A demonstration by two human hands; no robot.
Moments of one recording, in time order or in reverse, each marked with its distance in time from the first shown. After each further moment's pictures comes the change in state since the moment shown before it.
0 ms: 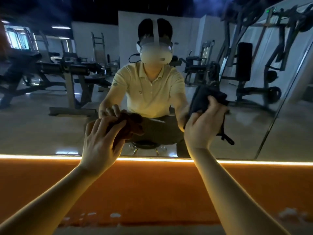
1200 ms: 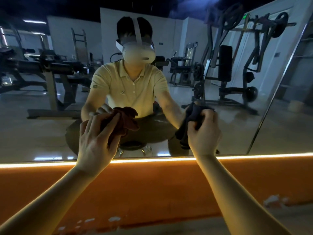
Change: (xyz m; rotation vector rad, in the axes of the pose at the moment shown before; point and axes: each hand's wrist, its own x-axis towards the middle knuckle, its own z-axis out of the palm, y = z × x) left_hand 0.007 -0.025 -0.010 -0.125 0.061 -0.050; right_hand -0.015 0.006 -0.015 -0.153 -0.252 -0.023
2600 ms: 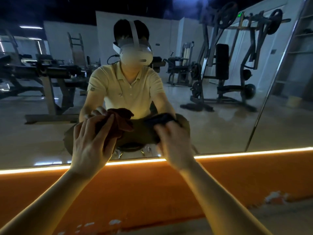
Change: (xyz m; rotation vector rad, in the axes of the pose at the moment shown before) left_hand -0.033 -0.072 0.052 0.137 -0.187 -0.017; right_hand -0.048 -0.020 0.028 -0.045 -0.254 -0.701
